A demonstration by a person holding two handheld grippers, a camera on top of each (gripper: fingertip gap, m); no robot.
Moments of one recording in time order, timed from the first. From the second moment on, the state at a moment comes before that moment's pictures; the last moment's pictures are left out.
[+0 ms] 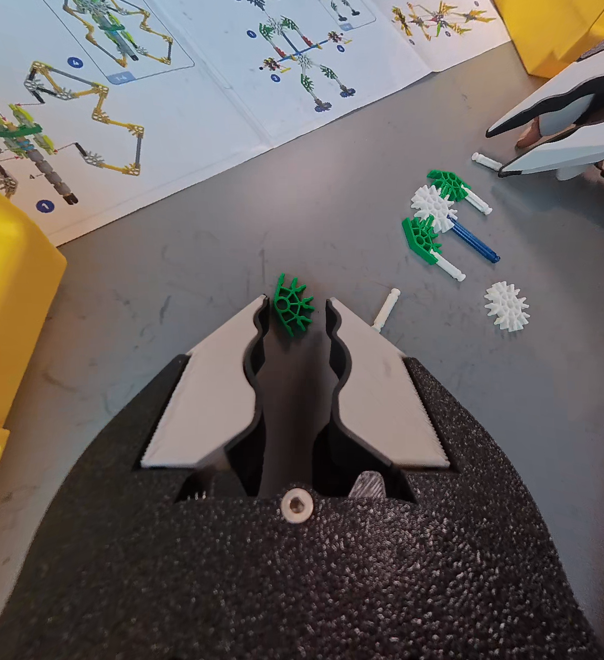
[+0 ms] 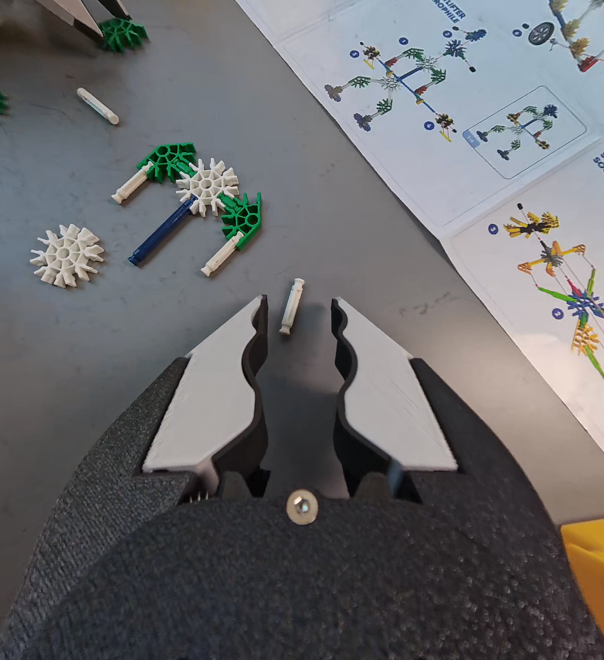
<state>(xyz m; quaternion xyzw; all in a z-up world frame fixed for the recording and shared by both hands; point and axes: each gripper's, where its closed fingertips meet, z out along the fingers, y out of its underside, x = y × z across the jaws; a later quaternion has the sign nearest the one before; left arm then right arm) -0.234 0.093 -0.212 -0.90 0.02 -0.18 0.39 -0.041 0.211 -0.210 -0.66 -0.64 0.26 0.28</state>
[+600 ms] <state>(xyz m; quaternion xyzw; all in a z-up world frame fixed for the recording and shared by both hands) -0.166 0.088 -0.187 -0.86 0.16 -0.20 0.44 -0.037 0.204 -0.216 -0.65 -0.68 0.19 0.29</state>
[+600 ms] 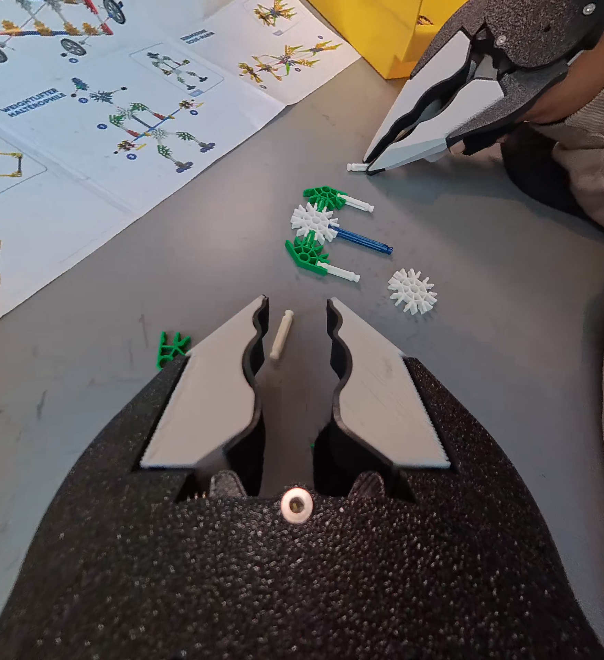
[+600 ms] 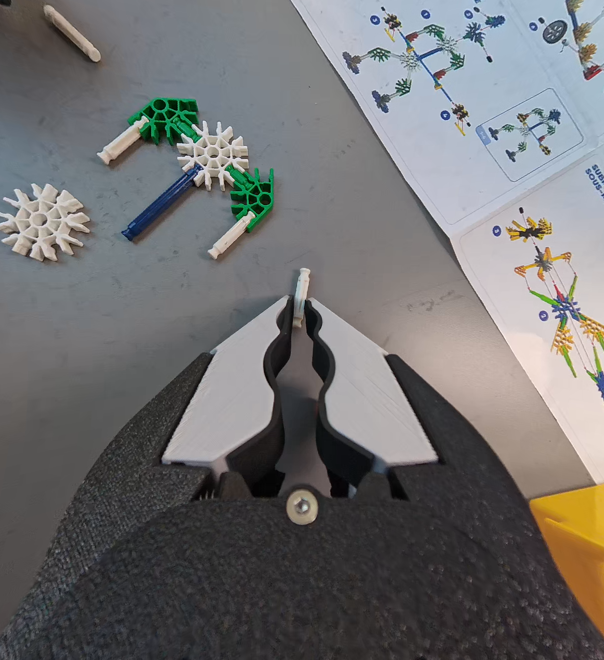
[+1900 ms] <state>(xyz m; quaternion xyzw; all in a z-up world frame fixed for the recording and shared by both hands) -0.145 0.112 -0.188 -0.86 0.31 -0.15 0.38 -0.053 0.107 -0.193 -0.47 -0.79 0.29 0.27</state>
